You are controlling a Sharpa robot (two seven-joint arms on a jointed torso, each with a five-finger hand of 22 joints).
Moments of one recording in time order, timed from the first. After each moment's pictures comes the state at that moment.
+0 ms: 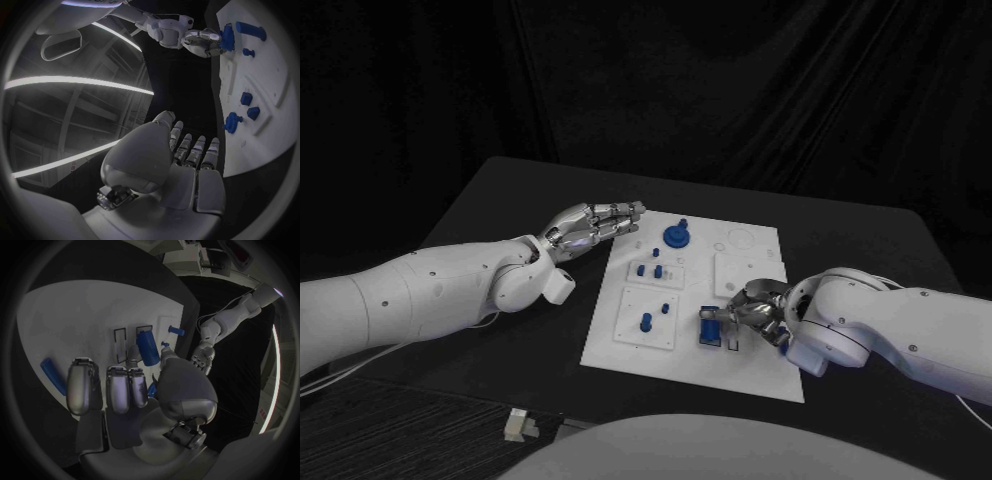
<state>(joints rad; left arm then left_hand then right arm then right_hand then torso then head) 1.08 -0.82 -0.21 1.24 -0.25 0.21 0.68 1.58 0.20 0.02 0.17 0.57 0.54 0.13 0.06 0.05 0.12 0.13 0.24 0.04 0.13 0.25 0.10 0.03 0.08 0.07 0.29 0.03 0.10 1.13 -0.80 -0.20 1.67 -0.80 -0.12 -0.57 0.96 -0.03 -0.07 0.28 0.11 0.70 0.06 0.55 0.95 1.46 -0.01 1.57 1.31 1.47 -0.08 1.54 1.31 0.04 1.47 0.03 1.39 1.31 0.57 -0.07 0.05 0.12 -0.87</state>
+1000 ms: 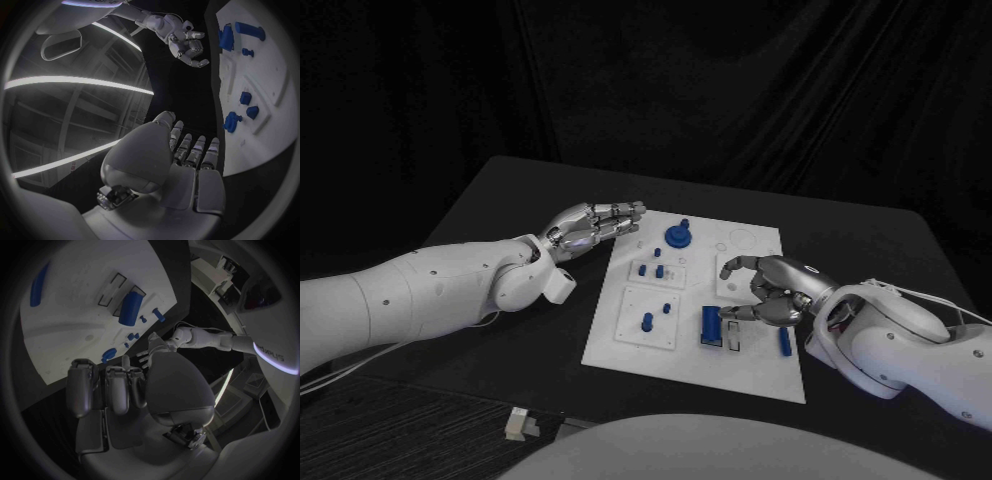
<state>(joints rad) 1.08 -0.82 -0.21 1.24 -0.25 0.21 0.68 1.58 0.20 0.03 0.16 0.57 0.54 0.13 0.06 0.05 0.12 0.13 0.24 0.04 0.13 0.25 0.11 0.03 0.08 0.07 0.29 0.03 0.10 1.10 -0.94 -0.21 1.78 -1.35 -0.40 -0.16 1.30 -0.08 -0.06 0.24 0.21 0.38 0.09 0.42 0.71 1.46 -0.01 1.57 1.31 1.47 -0.07 1.55 1.31 0.04 1.47 0.04 1.42 1.31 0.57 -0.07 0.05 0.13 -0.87</state>
